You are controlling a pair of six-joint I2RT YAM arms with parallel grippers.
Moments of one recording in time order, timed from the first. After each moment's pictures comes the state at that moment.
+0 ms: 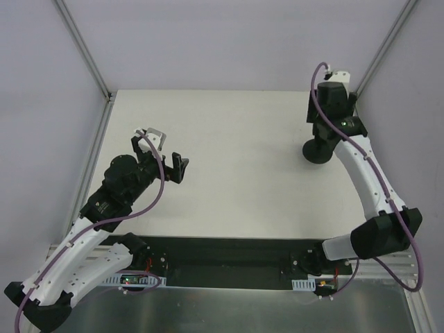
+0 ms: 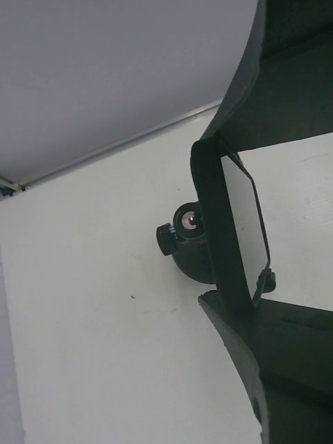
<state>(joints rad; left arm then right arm) -0.59 0.65 0.82 -0.36 -0.11 -0.07 0.31 1.37 1.41 -0.60 0.62 0.10</state>
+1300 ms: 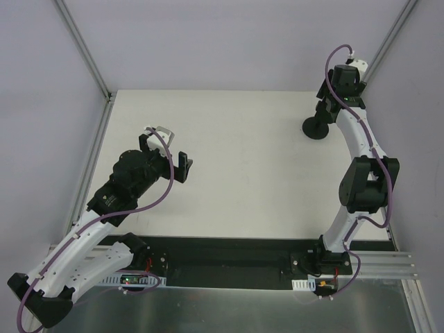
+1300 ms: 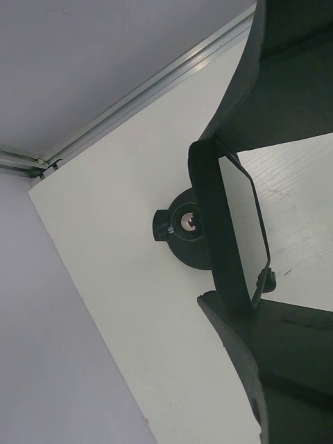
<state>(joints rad) -0.59 0.73 0.82 -0.34 -0.09 -0.05 0.01 1.83 1.68 -0.35 0.41 0.25</state>
